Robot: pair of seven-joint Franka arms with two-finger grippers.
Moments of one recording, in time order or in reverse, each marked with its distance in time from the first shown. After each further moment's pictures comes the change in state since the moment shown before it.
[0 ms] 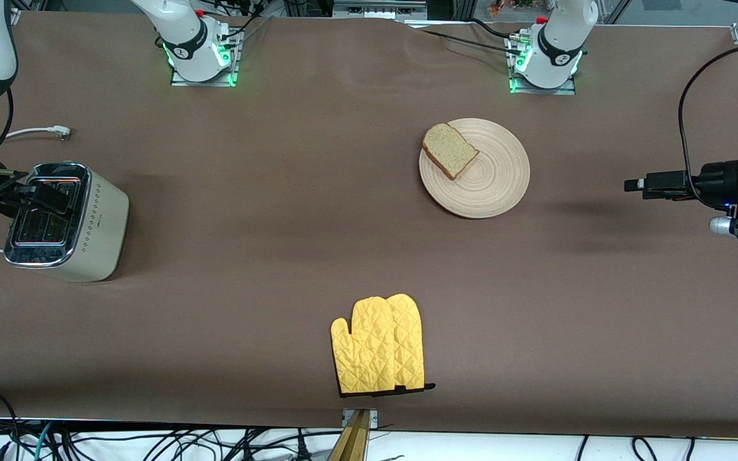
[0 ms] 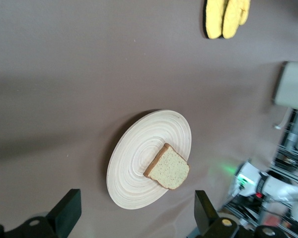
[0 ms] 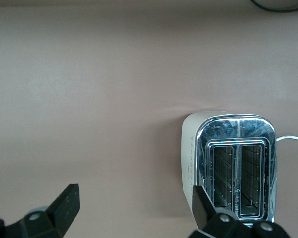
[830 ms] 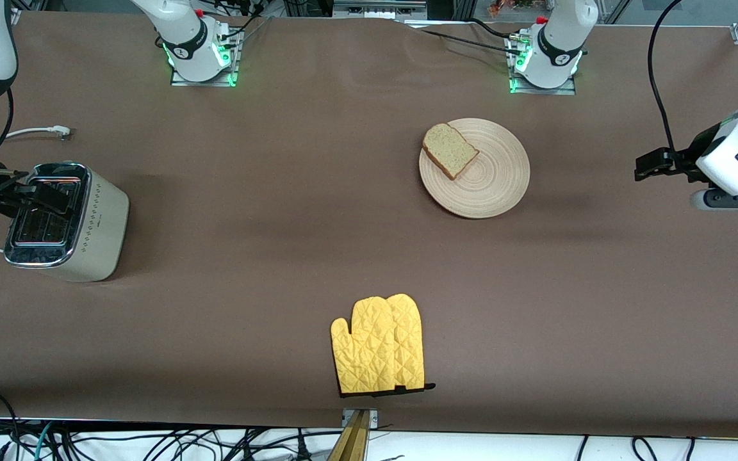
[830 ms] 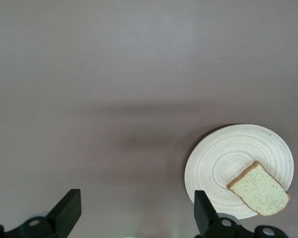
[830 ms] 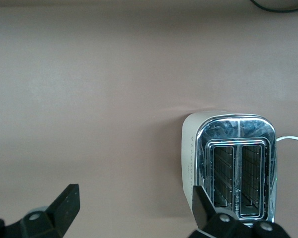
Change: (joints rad) left arm -0.339 -0.177 -0.009 0.169 0.602 0.017 -0.473; right arm 0.000 0.000 0.000 0.000 0.000 0.000 0.000
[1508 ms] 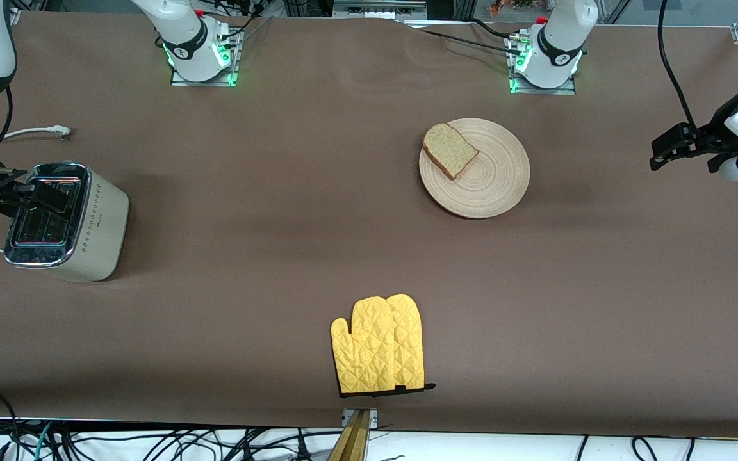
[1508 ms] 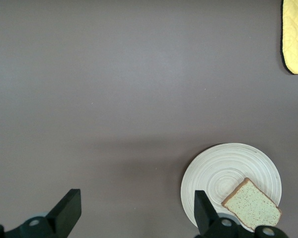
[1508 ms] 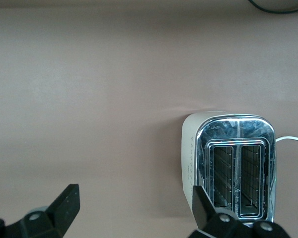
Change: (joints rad) left arm -0.014 -0.103 0.000 0.000 0.000 0.064 0.000; right arm 0.000 -0.003 0.000 0.000 0.000 0.000 0.000
